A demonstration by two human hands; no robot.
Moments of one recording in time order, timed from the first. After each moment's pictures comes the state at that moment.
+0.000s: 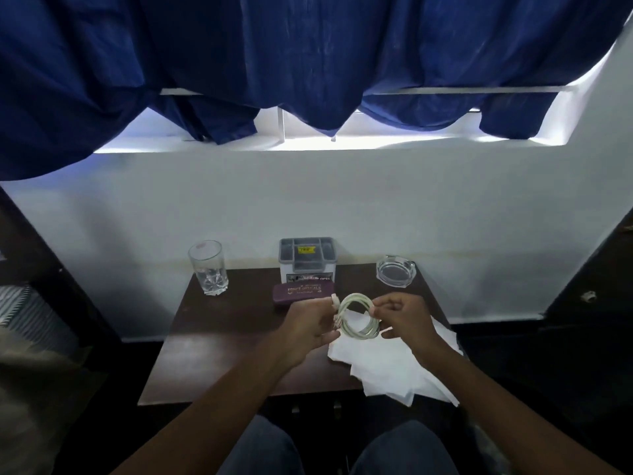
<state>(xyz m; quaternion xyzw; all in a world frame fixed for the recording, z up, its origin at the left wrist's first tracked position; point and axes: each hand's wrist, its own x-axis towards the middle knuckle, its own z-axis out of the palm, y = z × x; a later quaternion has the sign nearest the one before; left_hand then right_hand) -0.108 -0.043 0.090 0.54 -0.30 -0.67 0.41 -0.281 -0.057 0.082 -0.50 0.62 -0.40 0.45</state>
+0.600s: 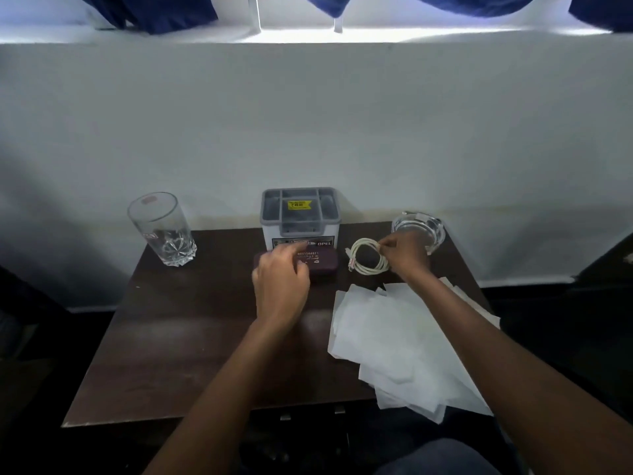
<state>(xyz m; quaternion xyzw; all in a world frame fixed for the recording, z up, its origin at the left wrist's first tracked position) -0.091 -0.145 -0.007 0.71 -0.58 -0.17 0.36 -0.283 -0.229 -0.022 -0.59 0.70 -0.28 0.29</state>
